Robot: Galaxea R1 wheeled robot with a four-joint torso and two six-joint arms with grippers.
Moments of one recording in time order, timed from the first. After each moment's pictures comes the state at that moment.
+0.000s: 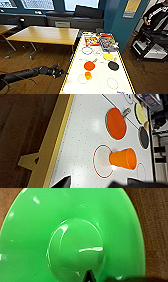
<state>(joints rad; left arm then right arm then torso) 0.30 2.30 -1.67 -0.19 0.52 -0.48 -1.59 2.44 -1.94 -0.12 0.39 0.17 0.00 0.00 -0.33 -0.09</state>
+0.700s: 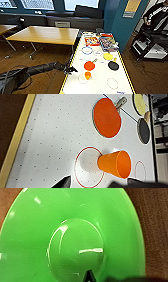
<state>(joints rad) 0.25 2.56 -1.87 -0.13 0.61 -0.53 -1.57 2.45 -1.95 -0.12 0.37 0.17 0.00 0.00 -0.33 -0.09</state>
